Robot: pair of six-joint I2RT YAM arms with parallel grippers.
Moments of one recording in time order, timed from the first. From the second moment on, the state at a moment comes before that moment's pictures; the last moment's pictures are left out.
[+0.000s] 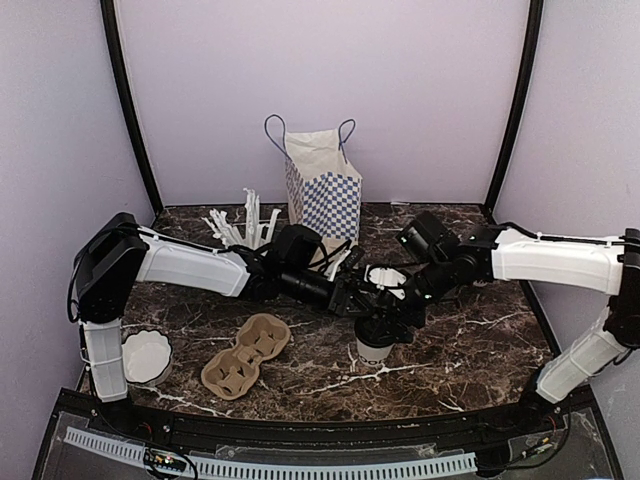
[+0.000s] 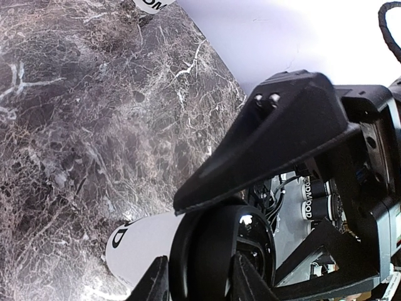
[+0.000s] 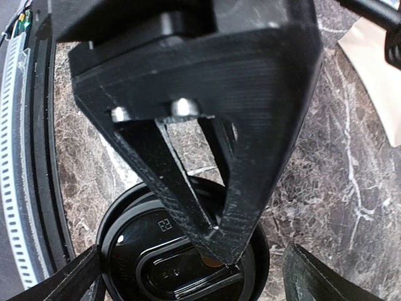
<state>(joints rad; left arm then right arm) -0.91 1.97 1.25 0.11 0.66 -0.59 0.83 1.48 1.06 -0.67 -0.32 -0.44</state>
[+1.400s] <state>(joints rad) -0.84 1.72 1.24 -0.18 0.44 -0.35 0.84 1.50 1.15 -0.81 -0.37 -0.57</state>
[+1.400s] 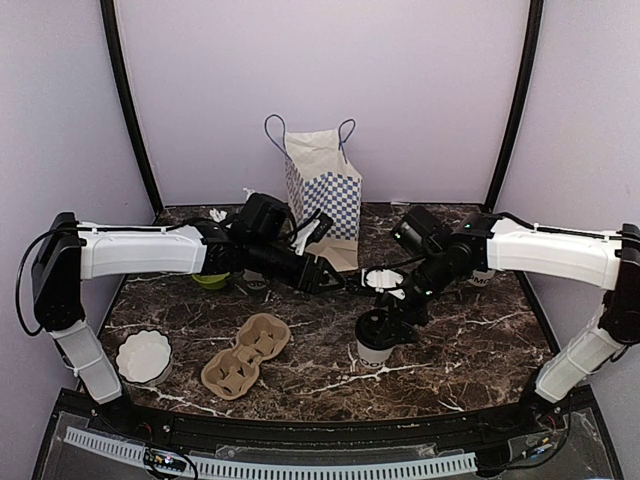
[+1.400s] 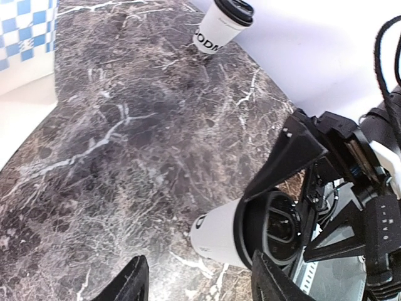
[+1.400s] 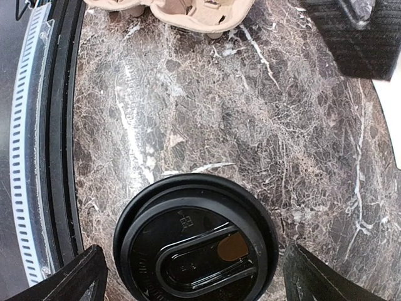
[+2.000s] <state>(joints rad) -0.83 1.72 1.24 -0.18 0.43 -0.37 0.84 1.51 1.15 -0.82 -0.33 -0.58</state>
